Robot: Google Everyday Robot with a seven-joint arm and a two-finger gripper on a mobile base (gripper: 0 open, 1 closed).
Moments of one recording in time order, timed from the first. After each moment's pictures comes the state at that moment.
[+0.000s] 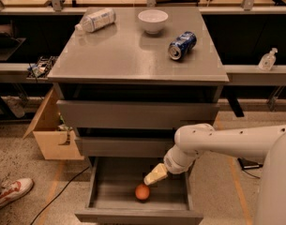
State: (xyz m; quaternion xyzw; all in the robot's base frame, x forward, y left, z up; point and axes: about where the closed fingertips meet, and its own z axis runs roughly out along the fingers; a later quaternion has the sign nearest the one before) arm 0.499 -0.098 0.469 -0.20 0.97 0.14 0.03
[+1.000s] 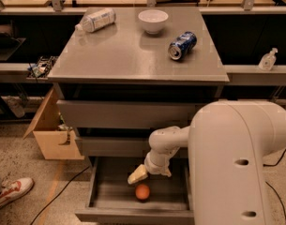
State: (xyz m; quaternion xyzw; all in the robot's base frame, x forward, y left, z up) arm 0.525 -0.042 0.380 -0.14 0.98 0.12 -0.04
